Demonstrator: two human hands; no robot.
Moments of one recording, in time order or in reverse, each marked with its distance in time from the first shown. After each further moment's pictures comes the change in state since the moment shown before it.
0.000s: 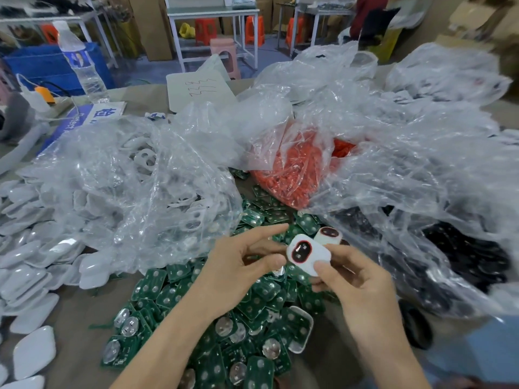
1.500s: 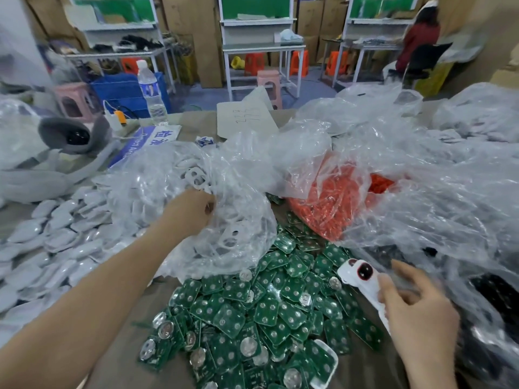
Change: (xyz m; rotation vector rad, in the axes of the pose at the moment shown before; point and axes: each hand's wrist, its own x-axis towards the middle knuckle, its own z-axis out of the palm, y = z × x) left_hand 0.070 -0.025 -0.142 1.110 0.202 -0.412; right_hand 0.037 -0.001 -0.023 -0.547 0.312 0.030
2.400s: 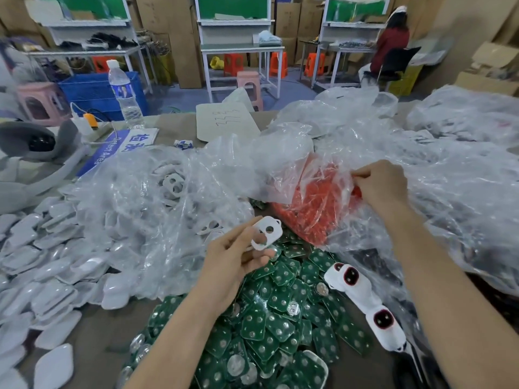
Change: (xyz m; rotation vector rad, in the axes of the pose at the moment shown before) left_hand -0.082 0.095 0.028 -1.869 -0.167 -0.138; right_hand 0.170 -0.090 0.041 -0.389 -0.062 -0.365
